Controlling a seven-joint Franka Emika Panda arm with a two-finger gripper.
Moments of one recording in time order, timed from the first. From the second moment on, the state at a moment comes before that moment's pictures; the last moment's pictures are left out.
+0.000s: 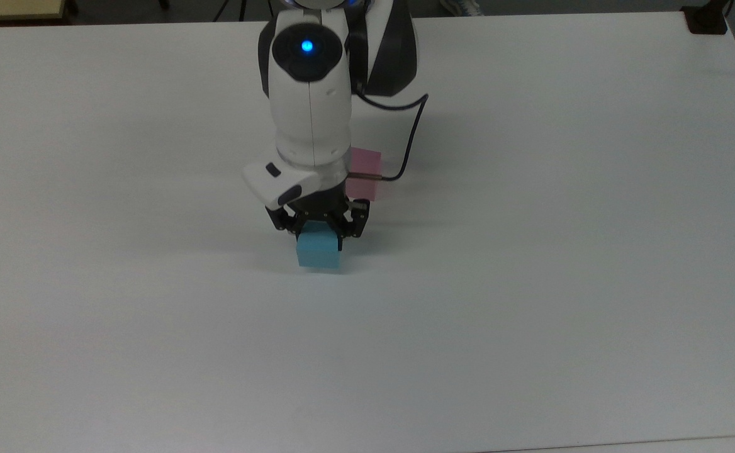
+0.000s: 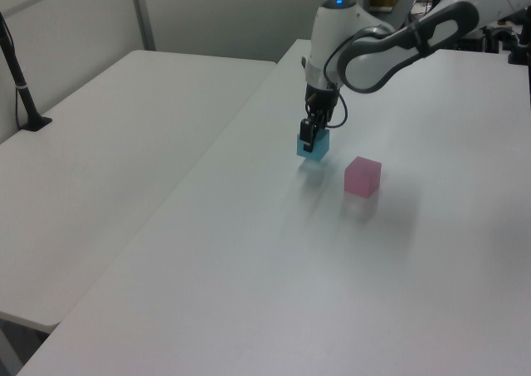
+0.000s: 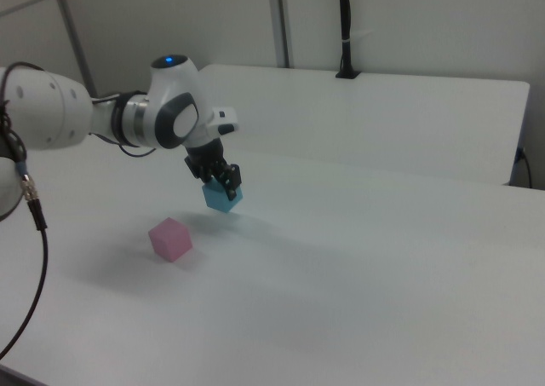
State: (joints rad) arm 0.09 0.48 -0.02 -1.63 -0.04 2.30 0.18
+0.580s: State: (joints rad) arm 0.10 0.15 0.05 -1.95 -0.04 2.22 0.18
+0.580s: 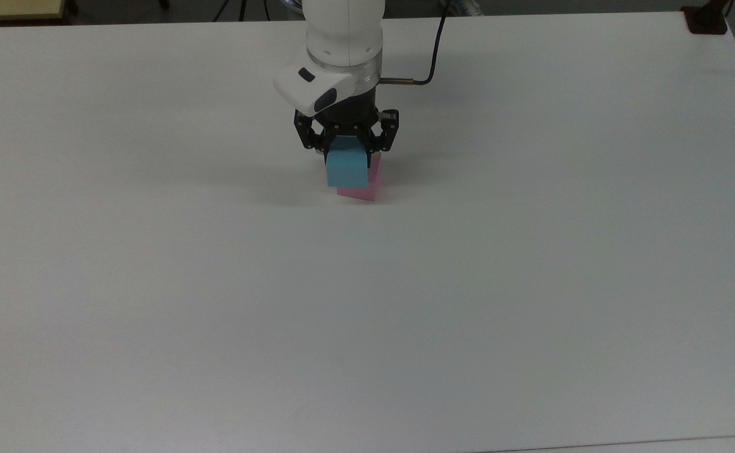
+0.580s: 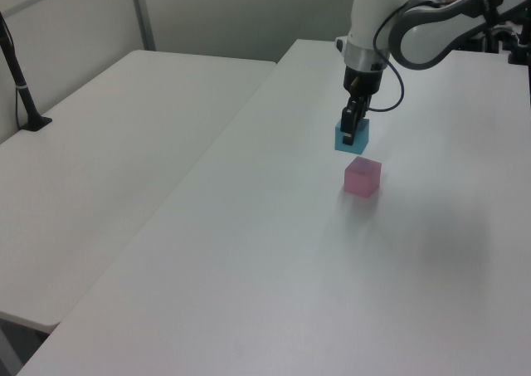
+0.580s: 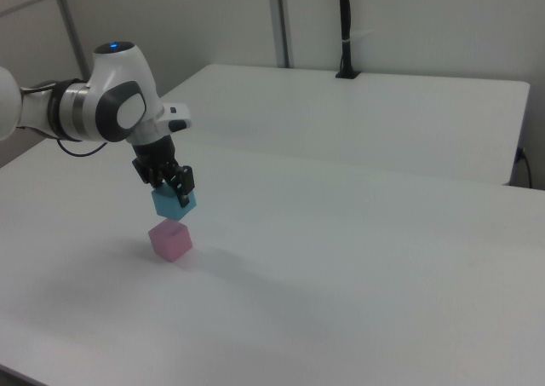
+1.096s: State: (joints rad) arm 0.11 0.14 0.05 -1.98 -0.05 2.15 0.18
